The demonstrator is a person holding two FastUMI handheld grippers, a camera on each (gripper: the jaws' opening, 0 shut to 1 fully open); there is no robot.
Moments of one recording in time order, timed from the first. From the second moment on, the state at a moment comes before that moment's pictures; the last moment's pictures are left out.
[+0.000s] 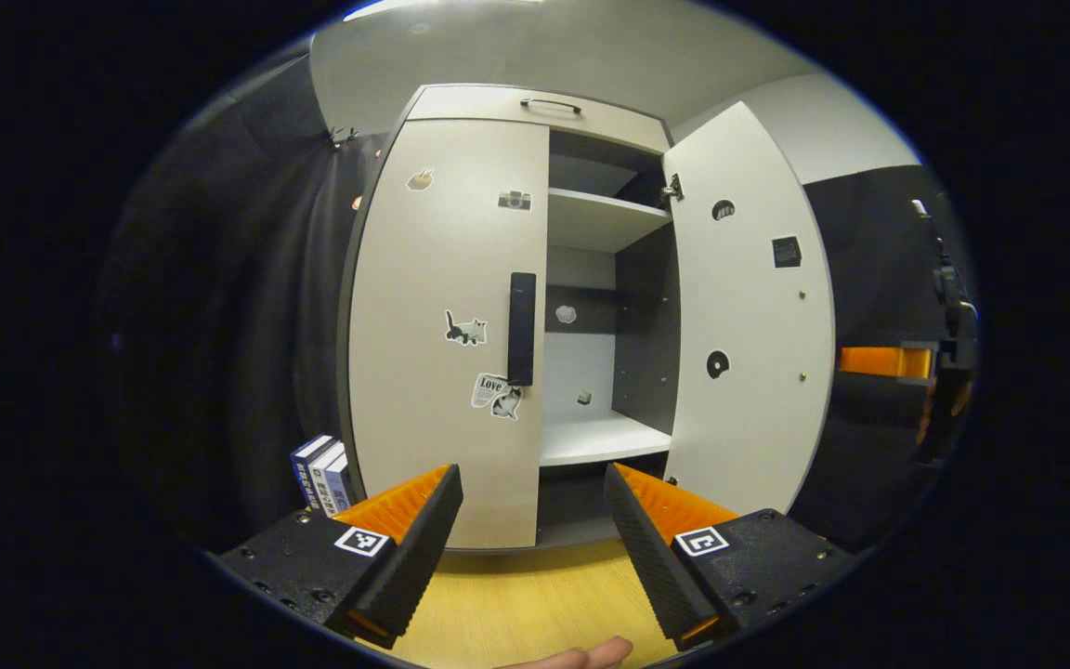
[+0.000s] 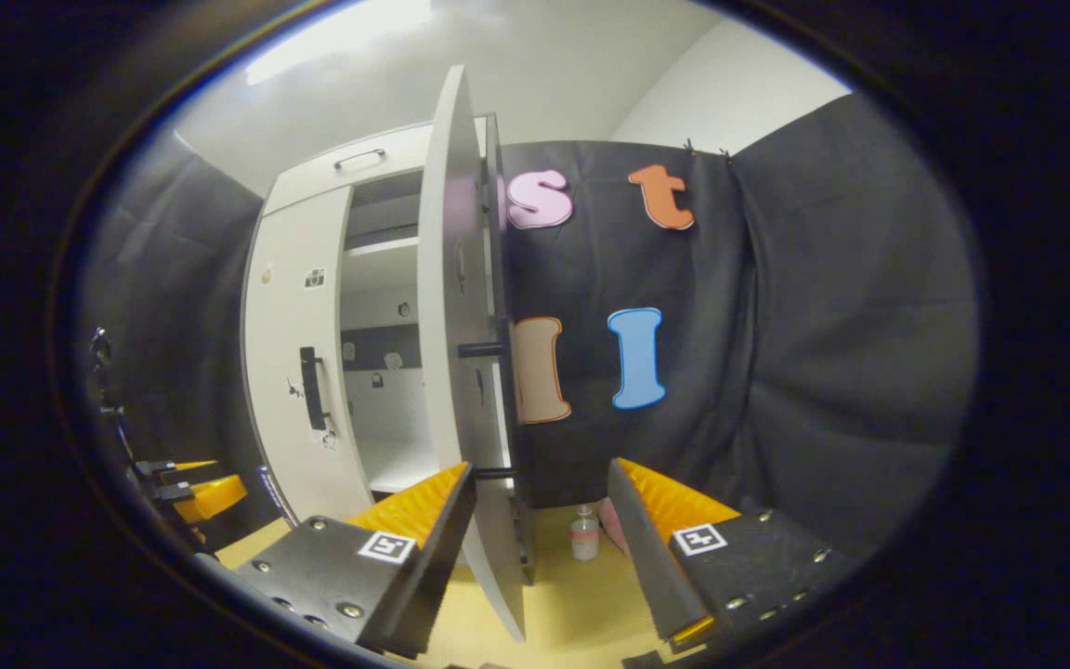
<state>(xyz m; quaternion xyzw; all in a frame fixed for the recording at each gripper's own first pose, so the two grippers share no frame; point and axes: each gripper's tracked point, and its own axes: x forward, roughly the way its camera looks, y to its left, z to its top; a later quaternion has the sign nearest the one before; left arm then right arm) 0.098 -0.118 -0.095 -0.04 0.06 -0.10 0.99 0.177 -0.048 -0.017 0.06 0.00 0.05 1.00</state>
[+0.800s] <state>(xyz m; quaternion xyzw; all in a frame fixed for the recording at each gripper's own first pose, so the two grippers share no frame) 0.232 -0.108 -0.051 -0.07 0.04 -0.07 0.99 0.059 0.004 -0.058 0.08 -0.01 0.05 1.00</state>
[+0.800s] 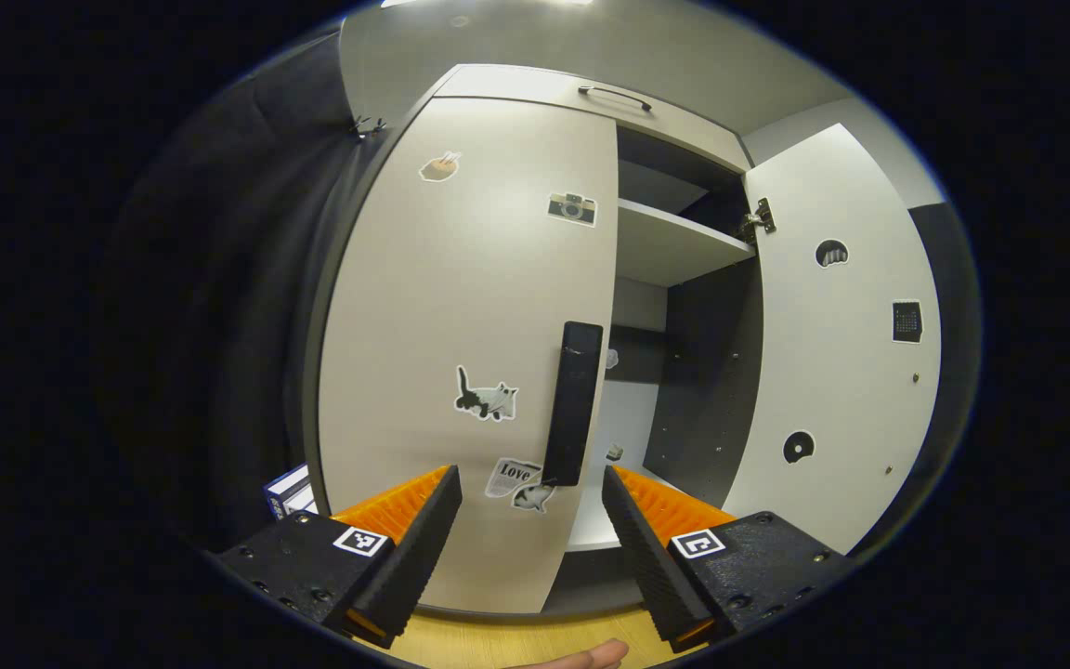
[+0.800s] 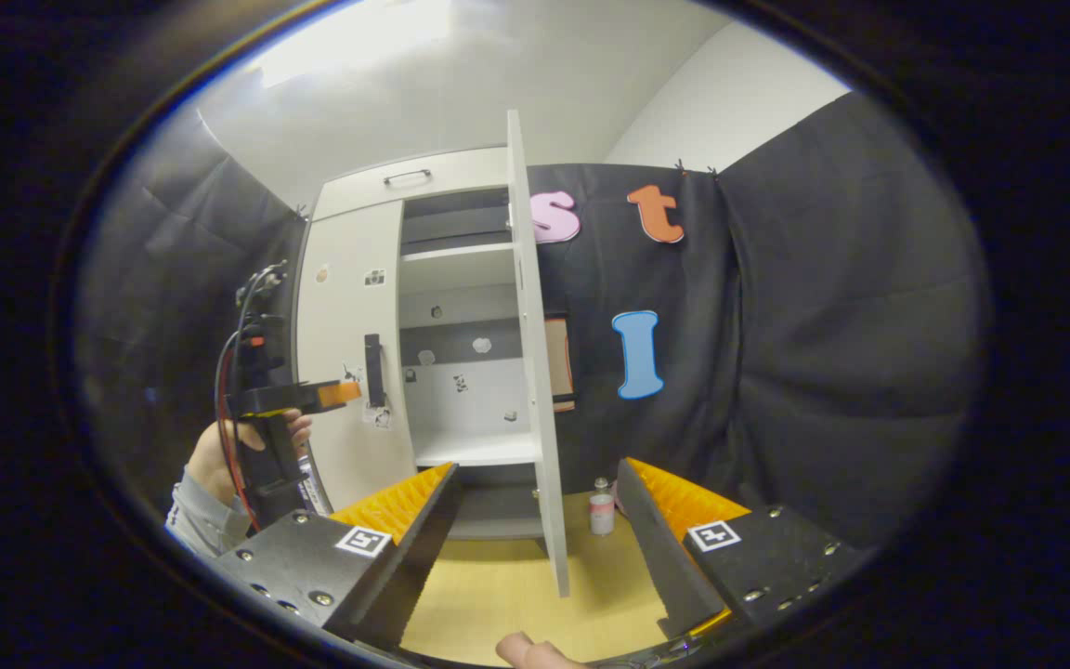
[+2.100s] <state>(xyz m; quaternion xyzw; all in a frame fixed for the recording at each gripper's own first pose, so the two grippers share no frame) 0.320 -0.125 -0.046 0.01 0.06 0.01 1.00 0.011 -0.016 -0.107 0.10 0.02 -0.02 1.00</state>
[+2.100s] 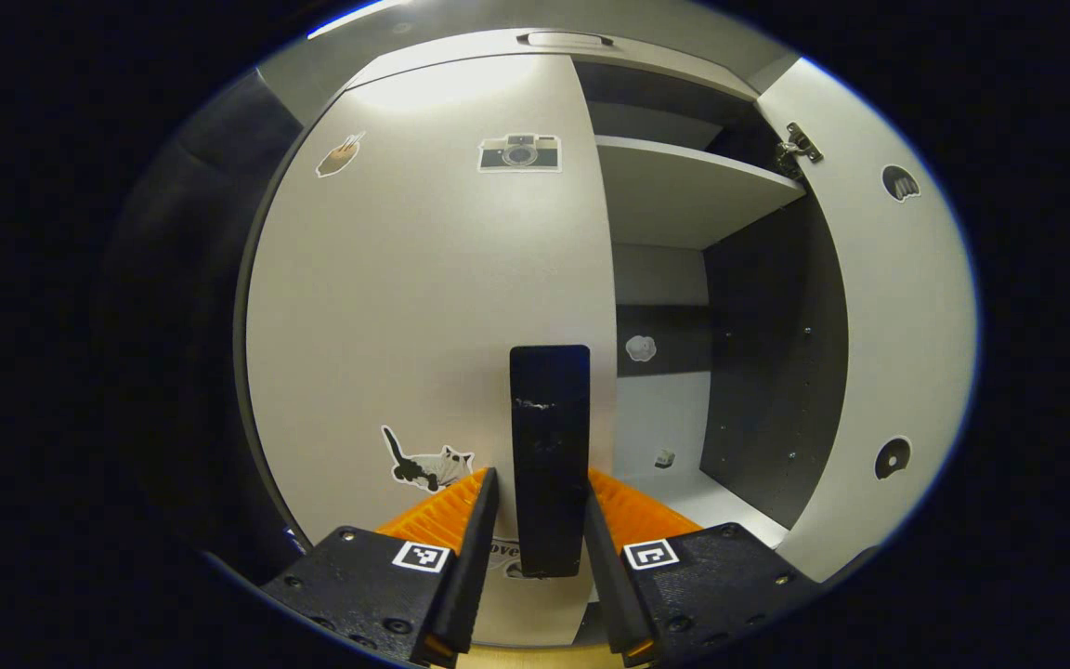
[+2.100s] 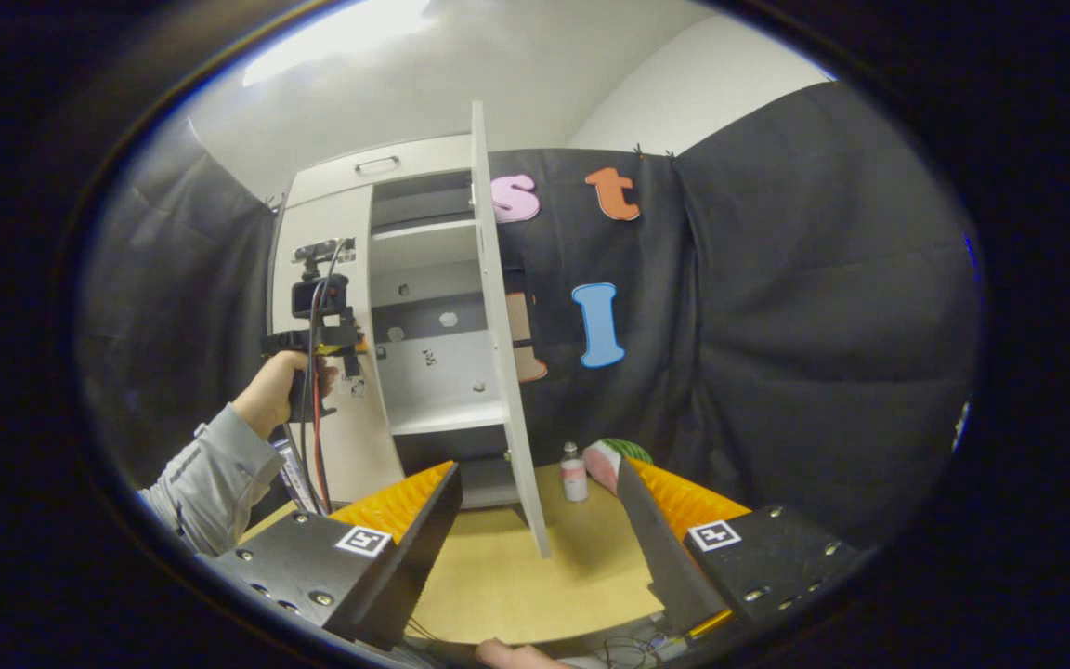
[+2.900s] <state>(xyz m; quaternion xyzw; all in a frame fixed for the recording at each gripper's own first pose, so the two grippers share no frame) 0.284 -0.123 -0.044 0.00 0.08 -0.03 1.00 -0.063 -0.004 -0.091 0.10 0.00 -0.03 0.99</state>
